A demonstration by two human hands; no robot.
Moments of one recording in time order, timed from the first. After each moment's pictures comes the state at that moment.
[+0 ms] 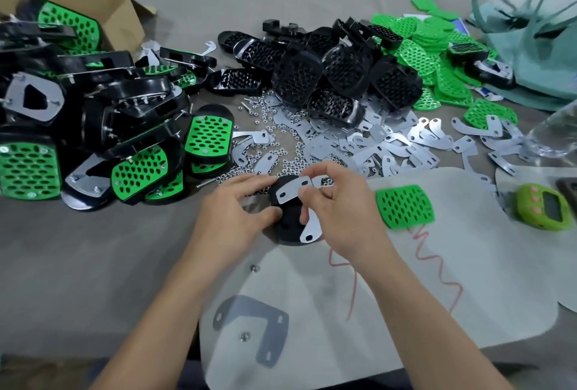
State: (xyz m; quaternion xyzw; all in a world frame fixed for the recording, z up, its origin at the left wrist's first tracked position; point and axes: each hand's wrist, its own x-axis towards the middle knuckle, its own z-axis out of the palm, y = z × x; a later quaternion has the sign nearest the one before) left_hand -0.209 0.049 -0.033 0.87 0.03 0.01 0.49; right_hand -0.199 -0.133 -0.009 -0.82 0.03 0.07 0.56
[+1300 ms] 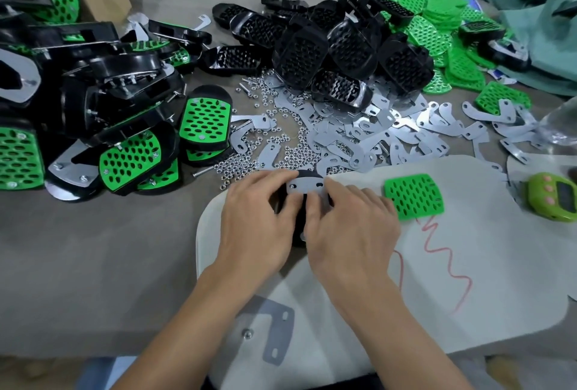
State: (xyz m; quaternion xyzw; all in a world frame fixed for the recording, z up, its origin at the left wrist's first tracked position) left_hand -0.224 0.010 -0.027 0.91 0.01 0.09 0.41; right_hand -0.233 -0.105 -0.017 -0.97 0.08 -0.18 0.16
